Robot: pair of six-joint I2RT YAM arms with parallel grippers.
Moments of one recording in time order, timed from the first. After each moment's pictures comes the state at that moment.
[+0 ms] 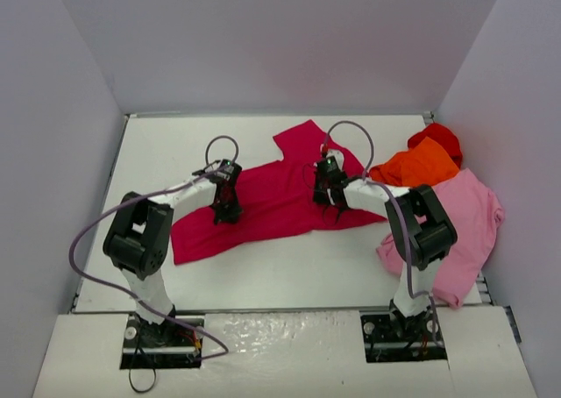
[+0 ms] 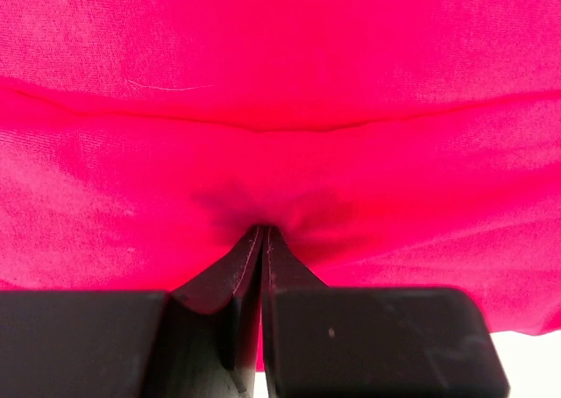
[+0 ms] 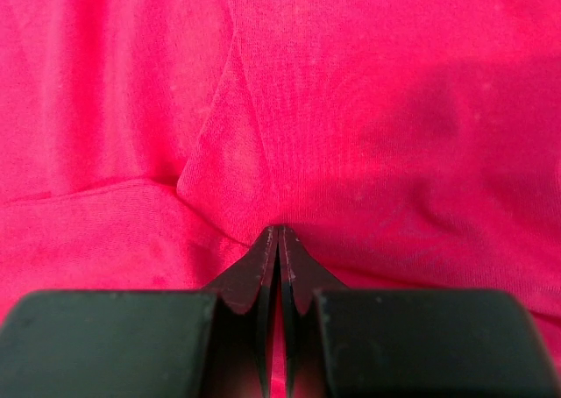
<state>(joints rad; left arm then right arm) -0.44 1.80 1.15 -0.61 -0.05 -0.71 0.47 1.85 1.03 -0.10 0.14 0.50</state>
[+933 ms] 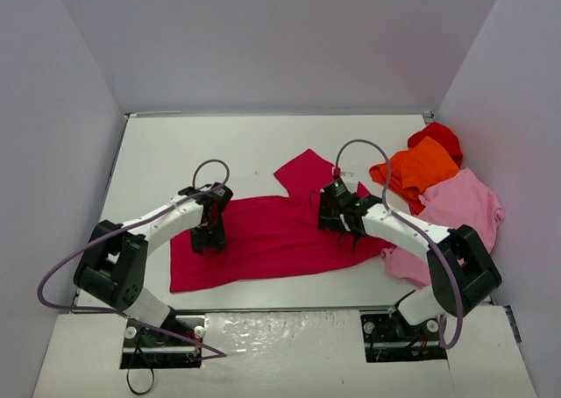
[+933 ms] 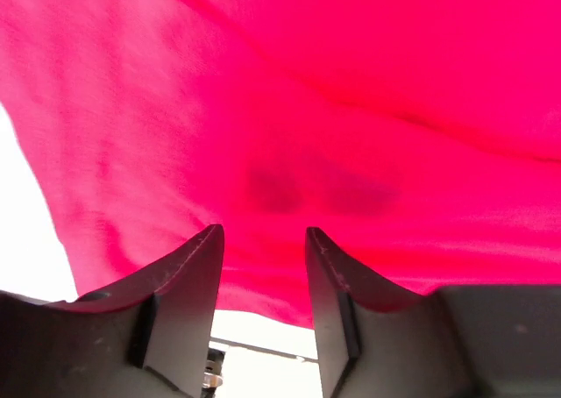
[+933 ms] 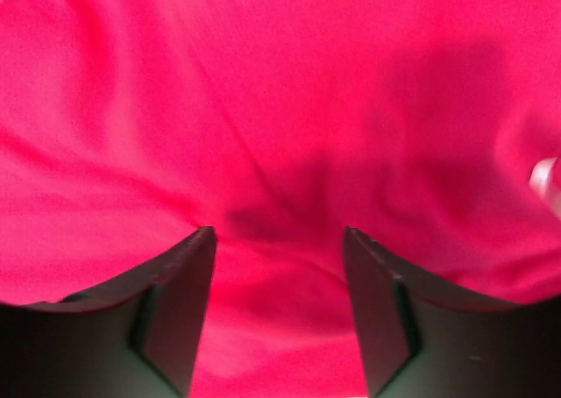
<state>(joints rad) -0.48 1.53 0.91 -0.88 -0.15 -0.70 0.58 1.44 0.76 -0.39 0.24 0.62</state>
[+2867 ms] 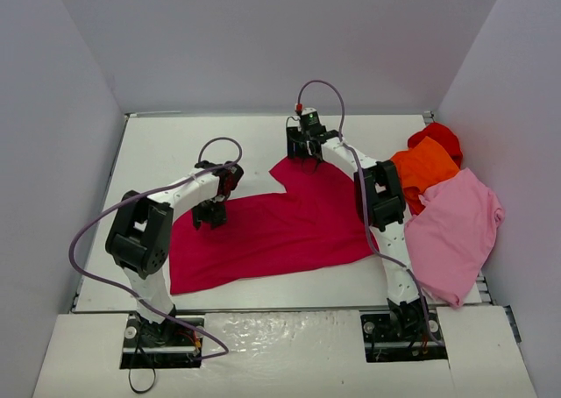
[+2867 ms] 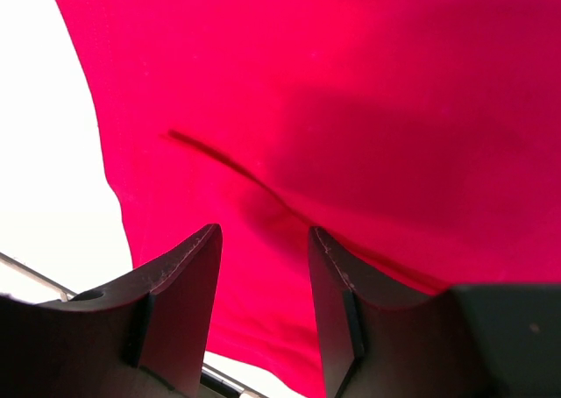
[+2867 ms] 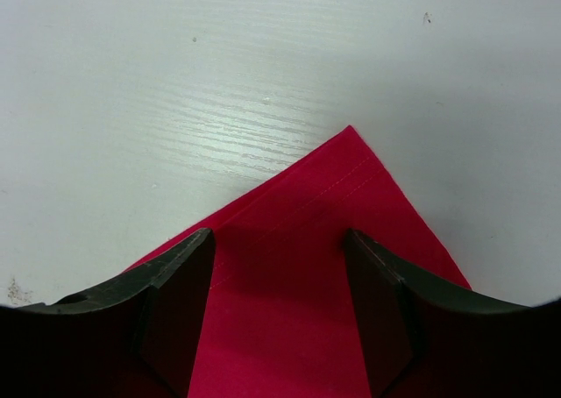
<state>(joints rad) -0.45 1.80 1.26 -1.03 -0.42 -0.69 0.41 2.43 1.96 -0.32 0.02 0.26</state>
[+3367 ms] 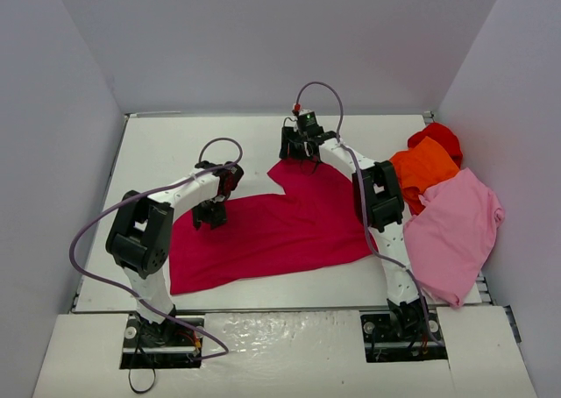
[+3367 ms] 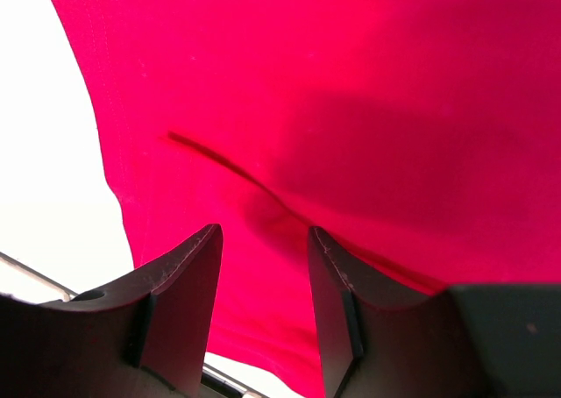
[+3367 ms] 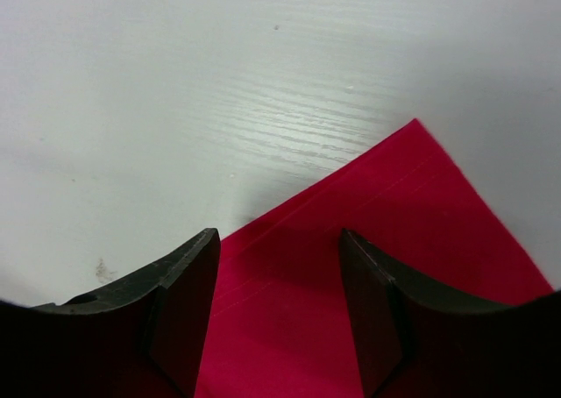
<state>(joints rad) -0.45 1.81 1.26 -1.02 -0.42 -0.68 0.42 2.43 1.96 -0.30 -0.09 0.37</state>
